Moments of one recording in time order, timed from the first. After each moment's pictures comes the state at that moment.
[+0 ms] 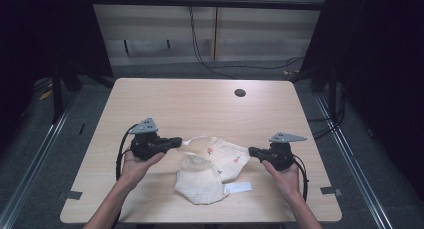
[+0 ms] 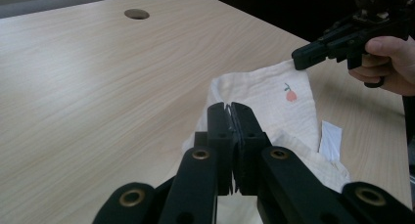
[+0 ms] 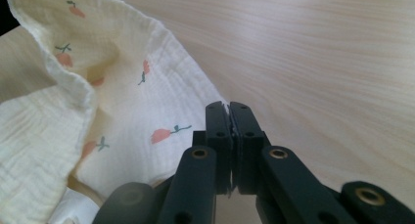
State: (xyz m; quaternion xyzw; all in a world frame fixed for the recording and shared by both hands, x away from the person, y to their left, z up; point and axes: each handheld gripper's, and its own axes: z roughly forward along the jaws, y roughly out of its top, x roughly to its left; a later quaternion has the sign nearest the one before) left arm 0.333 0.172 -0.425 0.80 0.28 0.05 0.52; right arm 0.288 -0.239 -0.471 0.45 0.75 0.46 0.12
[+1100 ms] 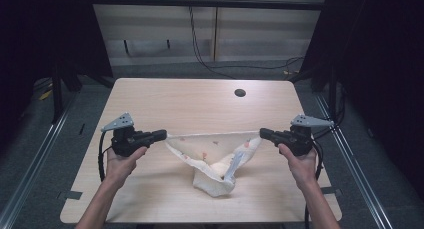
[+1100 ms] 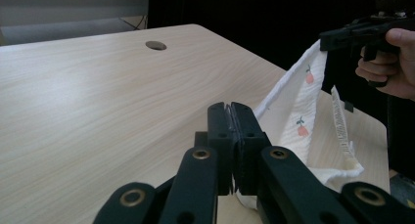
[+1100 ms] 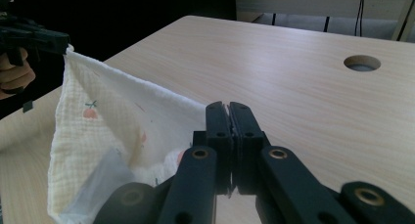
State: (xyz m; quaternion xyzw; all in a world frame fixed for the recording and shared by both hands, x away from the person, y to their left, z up) left arm 0.332 0.213 -0.411 0.75 0.30 0.05 0.58; right arm 0.290 -0.266 -0.403 0.42 0.72 0.53 0.14
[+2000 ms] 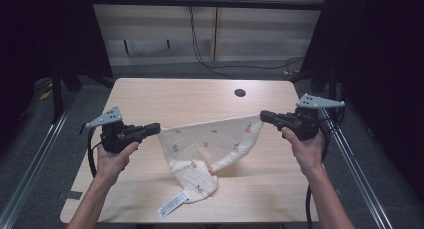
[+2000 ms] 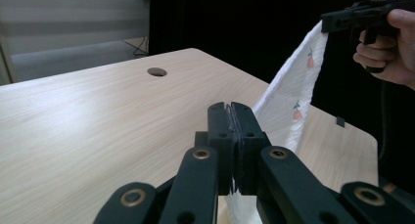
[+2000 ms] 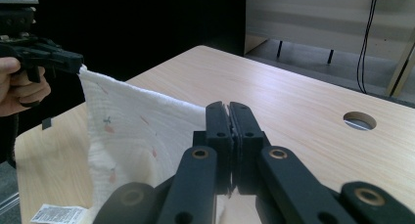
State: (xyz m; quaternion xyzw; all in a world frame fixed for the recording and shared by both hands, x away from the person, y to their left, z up) left arm 0.325 0.223 -0.381 0.74 0.28 0.06 0.60; right arm 0.297 -0.259 -0.339 0.38 0.73 0.55 0.16
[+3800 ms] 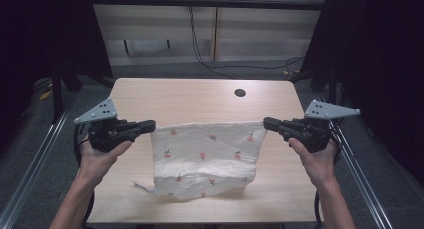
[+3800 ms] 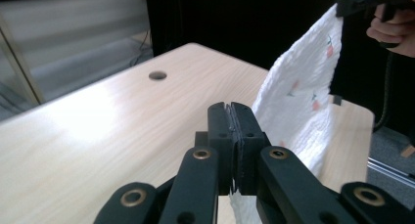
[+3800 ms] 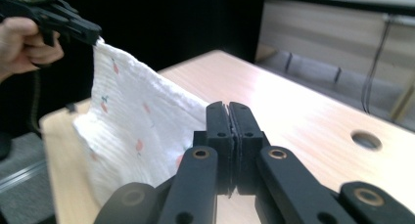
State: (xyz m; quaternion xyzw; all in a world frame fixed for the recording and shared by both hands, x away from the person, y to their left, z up) left arm 0.306 0.220 -0.330 0.79 0.25 0.11 0.55; right arm 0.257 -0.253 -0.313 0.33 0.75 0.55 0.18
